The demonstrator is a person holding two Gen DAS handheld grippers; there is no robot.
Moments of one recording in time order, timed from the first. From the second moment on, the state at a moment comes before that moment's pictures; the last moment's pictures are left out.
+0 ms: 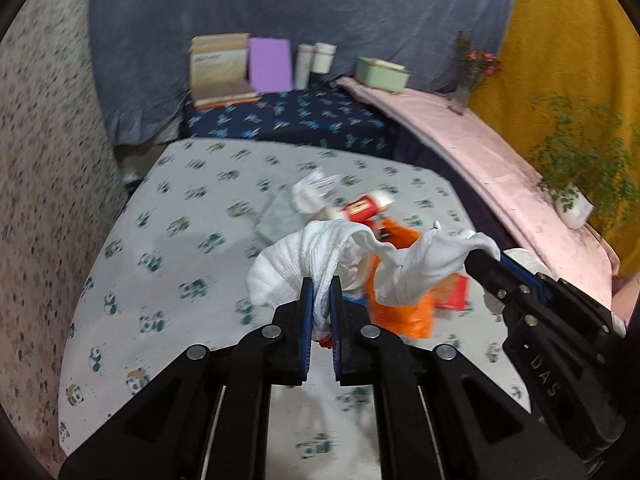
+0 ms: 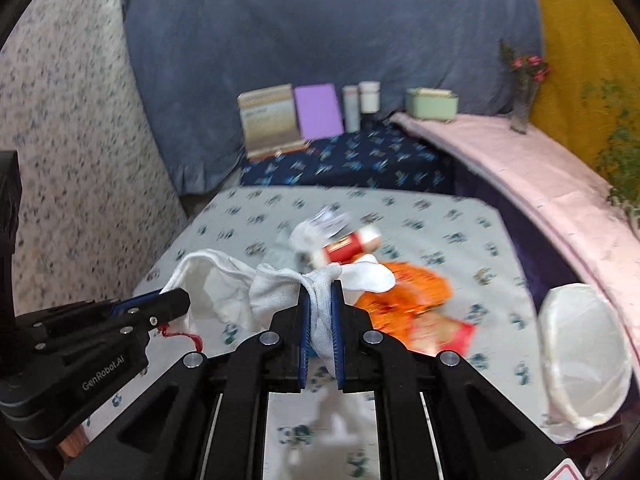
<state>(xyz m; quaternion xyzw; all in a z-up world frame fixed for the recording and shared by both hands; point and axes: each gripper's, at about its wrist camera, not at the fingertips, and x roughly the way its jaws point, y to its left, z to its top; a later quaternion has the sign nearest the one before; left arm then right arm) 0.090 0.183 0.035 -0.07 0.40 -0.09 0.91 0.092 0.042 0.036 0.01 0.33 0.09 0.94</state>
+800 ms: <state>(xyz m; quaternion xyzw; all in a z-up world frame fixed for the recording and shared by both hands) 0.091 -0.122 0.055 0.04 0.38 -0.32 0.87 0.010 -0.260 0.065 0.12 0.27 -0.18 0.94</state>
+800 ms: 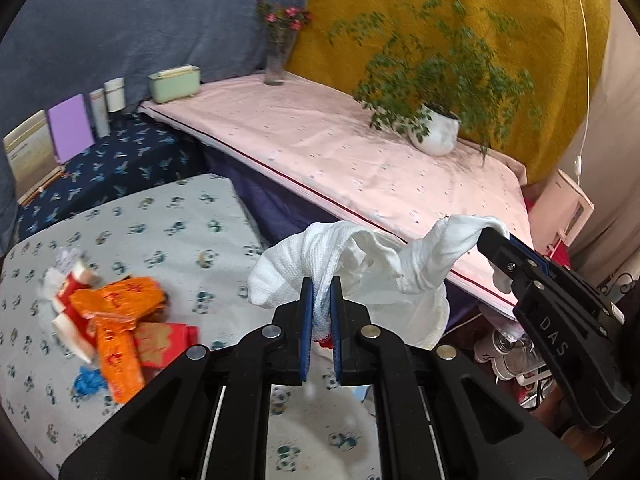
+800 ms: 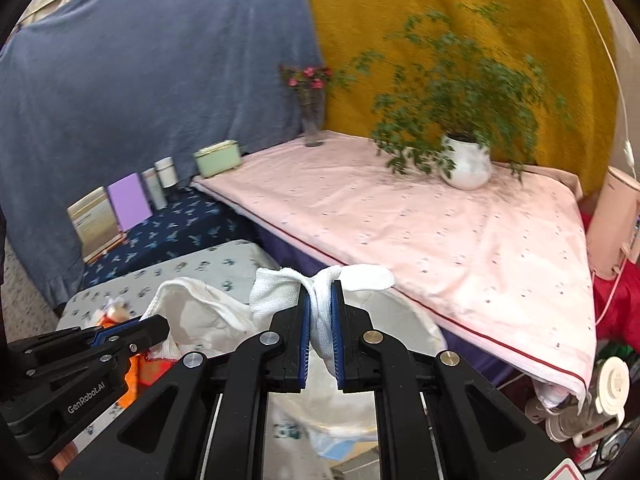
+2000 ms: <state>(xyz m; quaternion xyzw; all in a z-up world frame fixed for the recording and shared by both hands) 0.145 -0.122 0.035 0.01 0.38 -0.26 0.89 0.033 -0.280 0.060 0.15 0.25 -0.20 0.94</state>
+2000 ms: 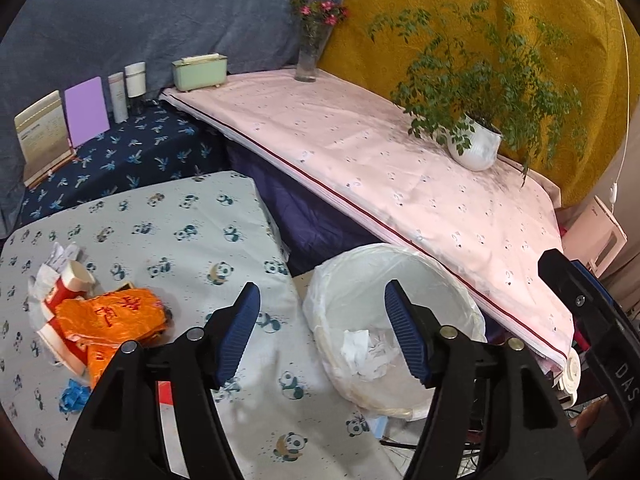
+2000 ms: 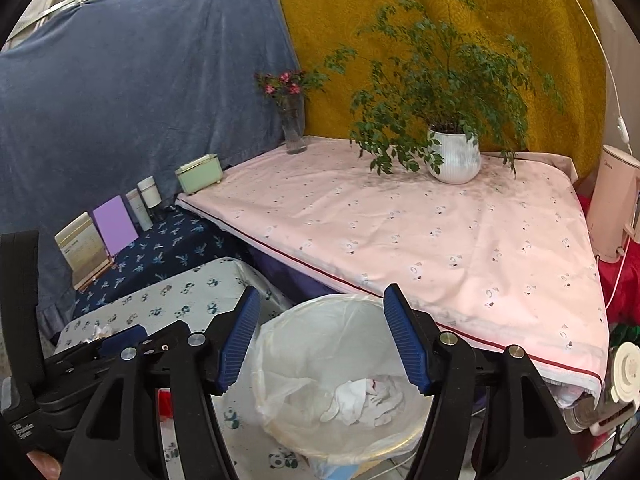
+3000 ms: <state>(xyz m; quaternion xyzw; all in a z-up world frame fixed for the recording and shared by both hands) 0.145 0.113 -0.015 -0.01 0.41 -0.08 0.91 0.086 -0.097 0.020 0.11 0.33 -0.04 0.94</state>
